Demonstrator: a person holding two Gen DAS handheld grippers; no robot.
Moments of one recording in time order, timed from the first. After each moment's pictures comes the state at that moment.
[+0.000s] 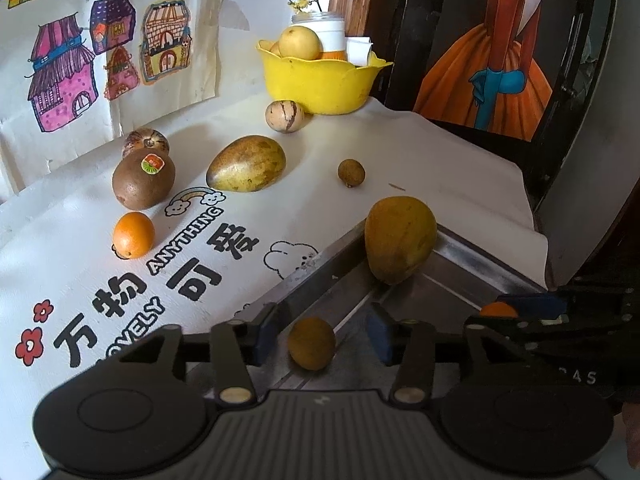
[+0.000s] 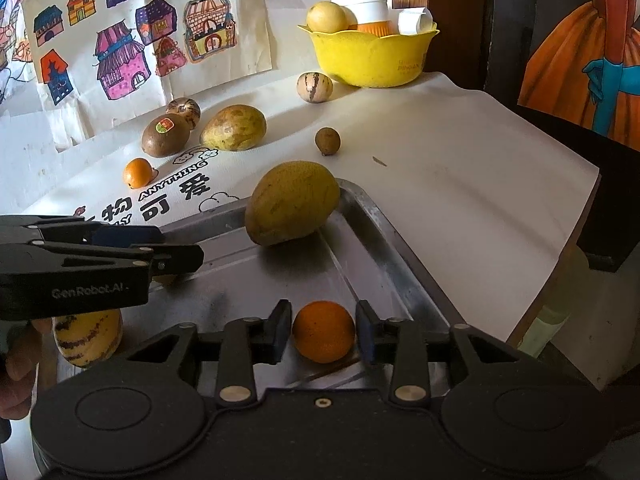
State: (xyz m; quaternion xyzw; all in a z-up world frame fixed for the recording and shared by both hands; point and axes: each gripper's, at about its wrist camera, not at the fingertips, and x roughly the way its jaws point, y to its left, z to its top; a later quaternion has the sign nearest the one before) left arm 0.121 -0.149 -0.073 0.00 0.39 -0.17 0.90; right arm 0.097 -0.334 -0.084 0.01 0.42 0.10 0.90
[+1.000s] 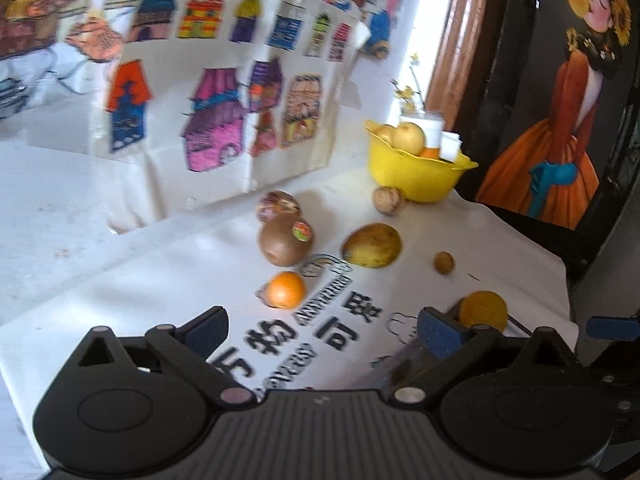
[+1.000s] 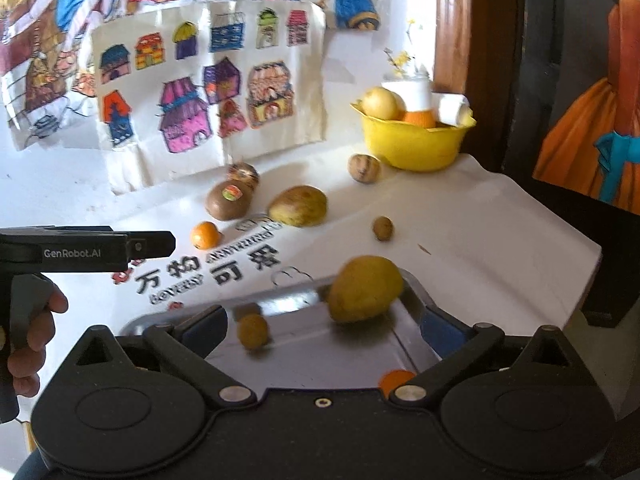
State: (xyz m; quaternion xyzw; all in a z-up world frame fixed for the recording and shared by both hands) left arm 0.106 -0.046 -0.023 -0.07 0.32 -0.07 0.94; right arm 0.074 -0.283 -0.014 -0.02 0.34 0.13 0.93
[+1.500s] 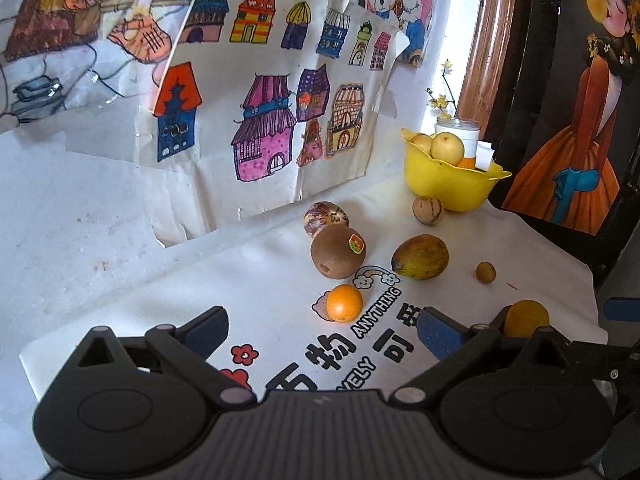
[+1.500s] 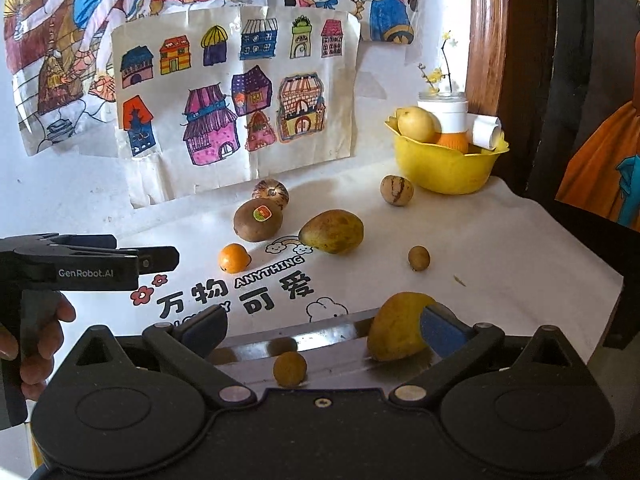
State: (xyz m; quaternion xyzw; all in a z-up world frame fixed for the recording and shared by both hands) left arm 0.119 -0.015 -0.028 -0.06 0.32 -0.05 0.94; right arm 0.097 -0.254 -0.006 -0.03 0.34 0.15 0.93
